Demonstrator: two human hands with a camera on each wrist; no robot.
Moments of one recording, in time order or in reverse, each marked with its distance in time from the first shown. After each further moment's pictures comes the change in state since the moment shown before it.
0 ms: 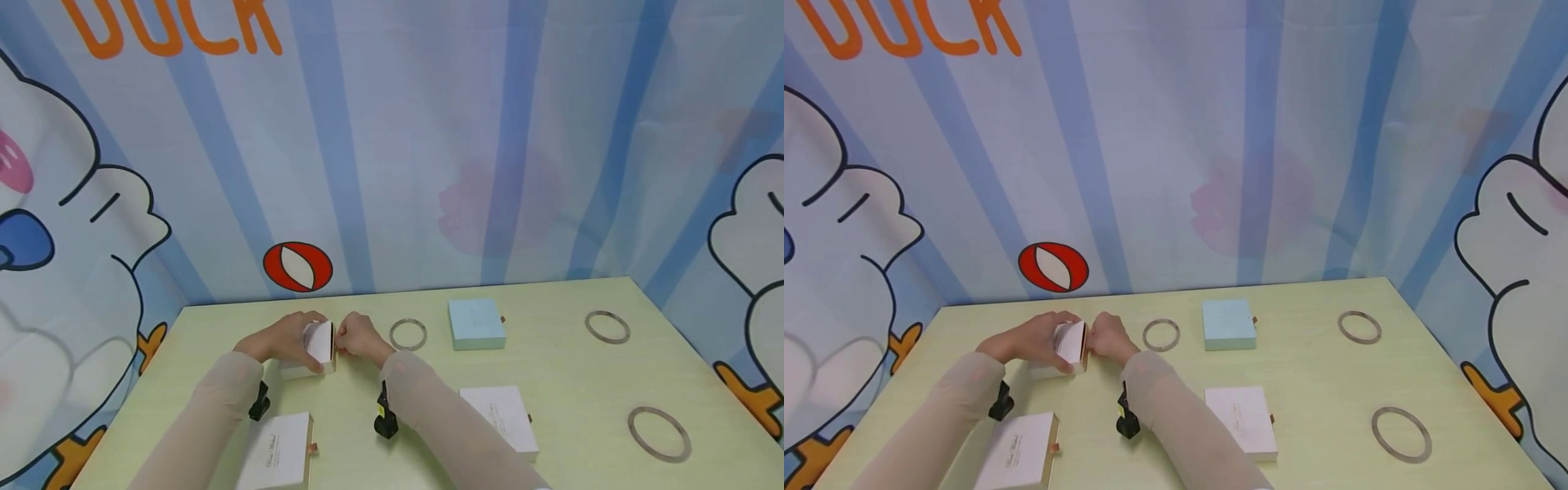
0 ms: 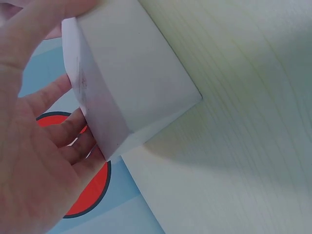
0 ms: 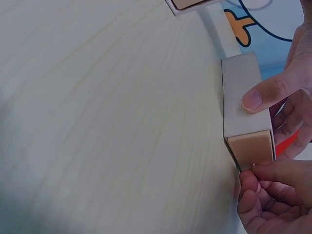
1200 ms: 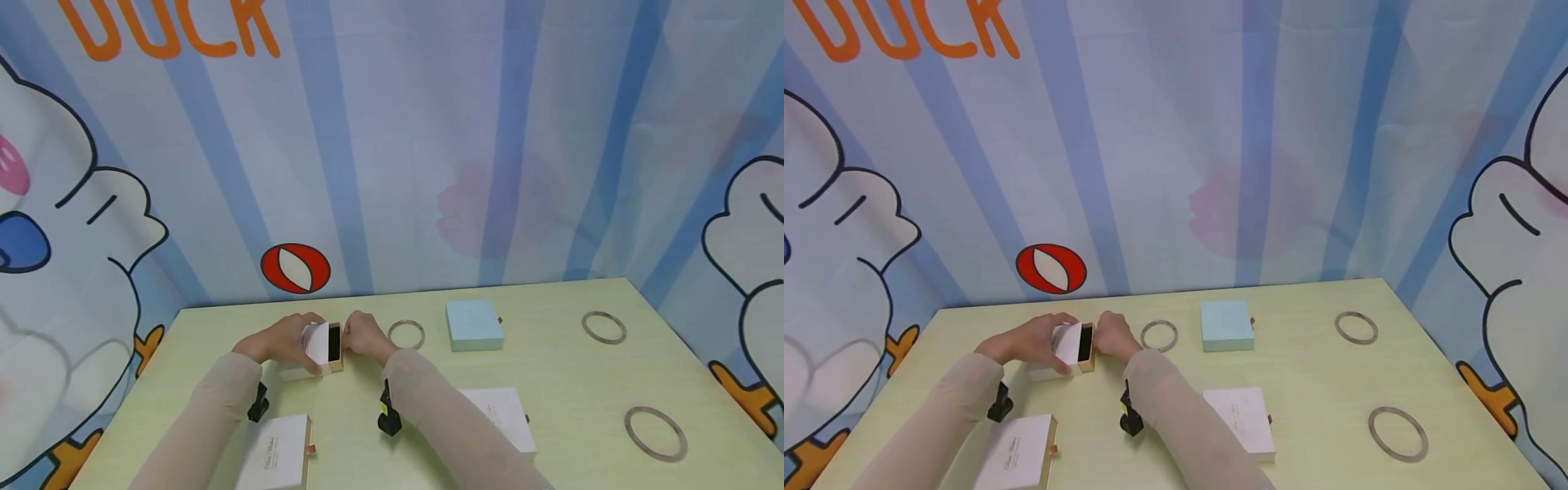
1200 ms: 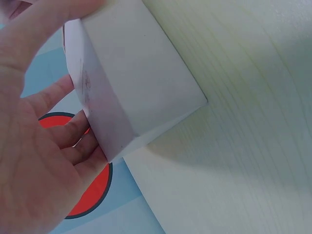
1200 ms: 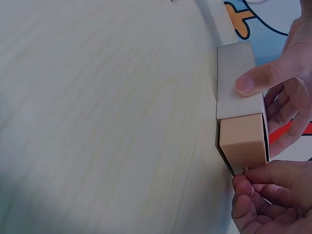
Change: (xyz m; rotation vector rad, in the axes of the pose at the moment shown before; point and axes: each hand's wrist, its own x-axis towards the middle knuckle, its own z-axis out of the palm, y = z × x) left_hand -0.003 0.007 -0.002 -0.013 -0.021 -0.043; right_hand -0.003 -0.001 -0.013 -0.086 0.018 0.039
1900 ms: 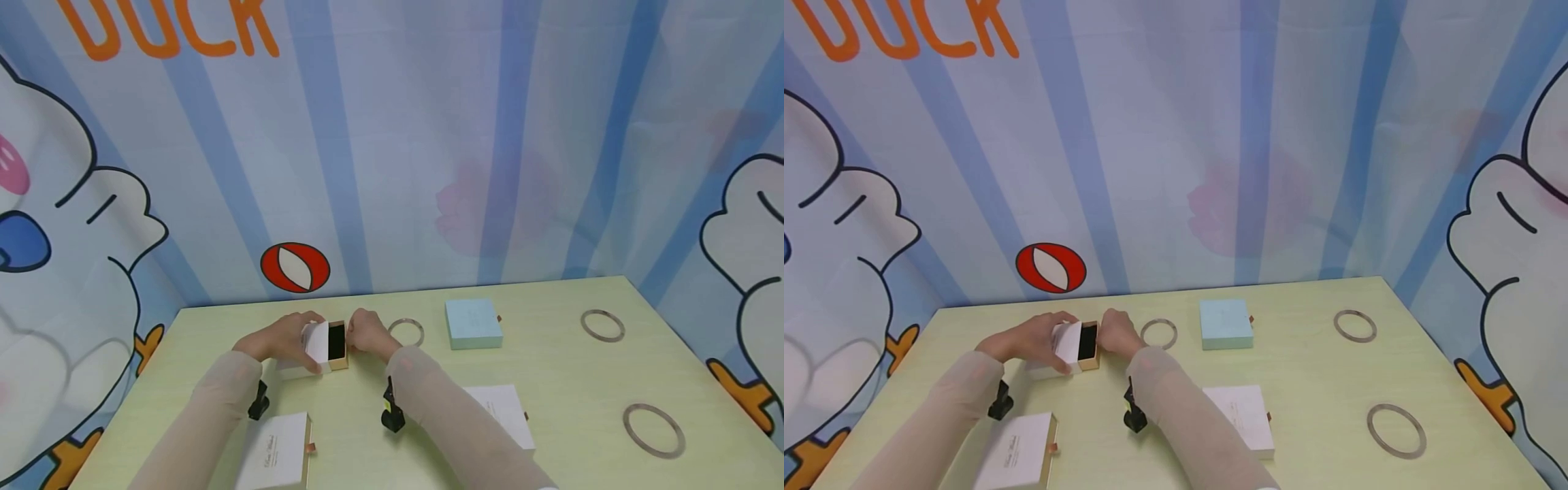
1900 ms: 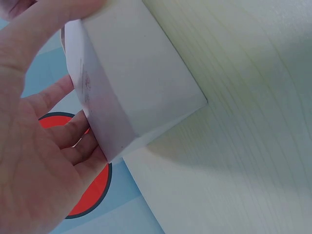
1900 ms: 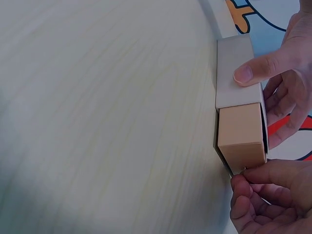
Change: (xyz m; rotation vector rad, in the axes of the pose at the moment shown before) left_hand 0.004 -0.004 0.001 -0.022 -0.001 -0.014; right_hand 0.000 0.004 -0.007 -0.066 -0.032 -0.003
